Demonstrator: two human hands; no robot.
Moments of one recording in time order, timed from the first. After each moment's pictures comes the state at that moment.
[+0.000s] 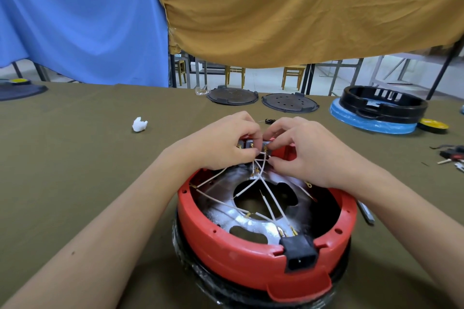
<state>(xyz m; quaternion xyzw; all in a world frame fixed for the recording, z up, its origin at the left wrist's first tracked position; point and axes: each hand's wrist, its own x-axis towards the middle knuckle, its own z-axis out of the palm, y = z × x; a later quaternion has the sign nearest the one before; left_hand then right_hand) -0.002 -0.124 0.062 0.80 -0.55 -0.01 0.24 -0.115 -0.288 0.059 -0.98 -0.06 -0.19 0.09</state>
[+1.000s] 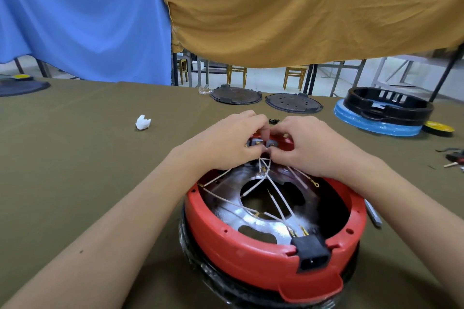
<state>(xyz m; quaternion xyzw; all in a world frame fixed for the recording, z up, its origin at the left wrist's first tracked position) 0.000 -0.127 0.060 0.82 -0.54 0.05 0.20 -0.097 -0.283 0.065 -0.99 0.00 -0.16 0.06</state>
